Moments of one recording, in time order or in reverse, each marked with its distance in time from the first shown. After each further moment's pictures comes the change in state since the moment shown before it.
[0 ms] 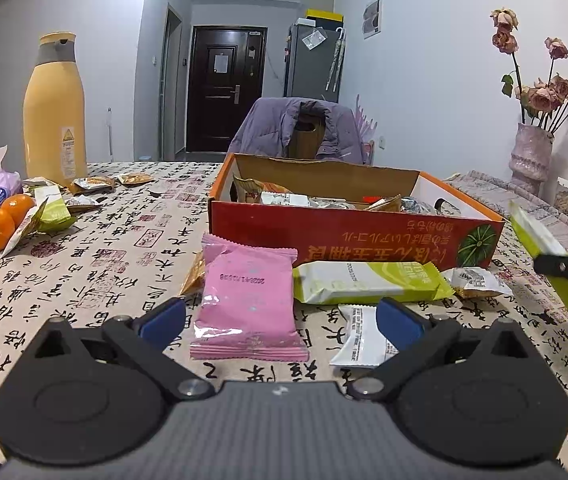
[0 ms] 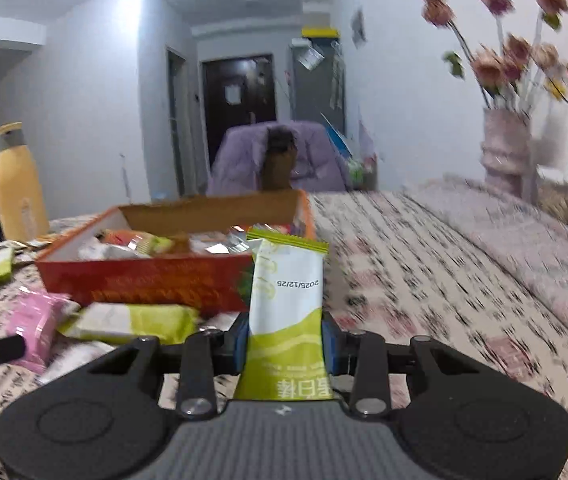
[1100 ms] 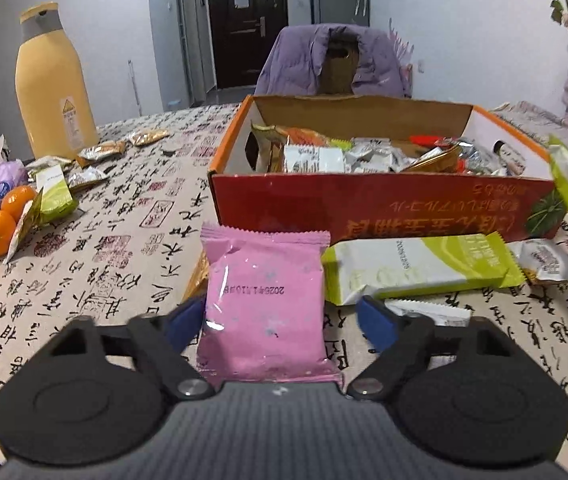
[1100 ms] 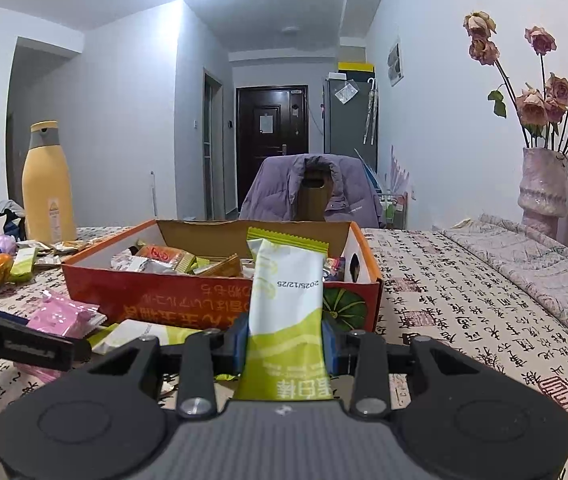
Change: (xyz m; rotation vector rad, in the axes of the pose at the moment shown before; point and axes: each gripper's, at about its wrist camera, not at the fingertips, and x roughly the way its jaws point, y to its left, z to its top) left arm 0.070 -0.011 0.029 0.062 0.248 0.150; right arm 0.018 0.030 -0.009 -0.070 -0.098 0.059
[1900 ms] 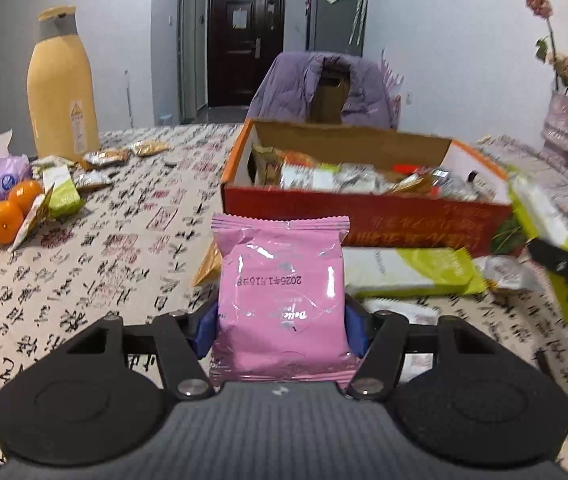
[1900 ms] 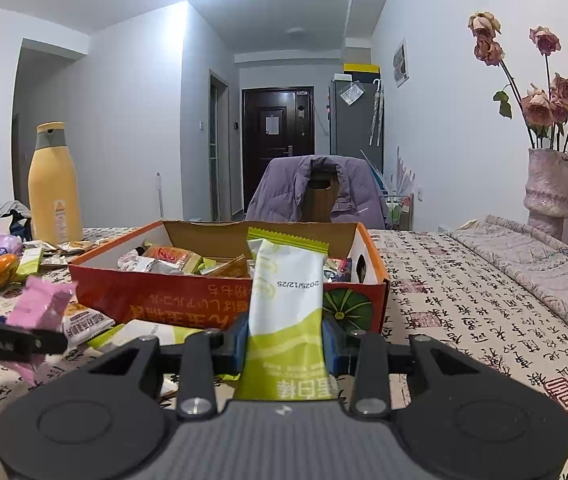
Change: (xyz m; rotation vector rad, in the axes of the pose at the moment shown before) left arm -0.044 0.012 -0.012 -0.055 -0.099 -0.078; right arm 0.001 0.001 0.000 -0.001 -0.002 0.021
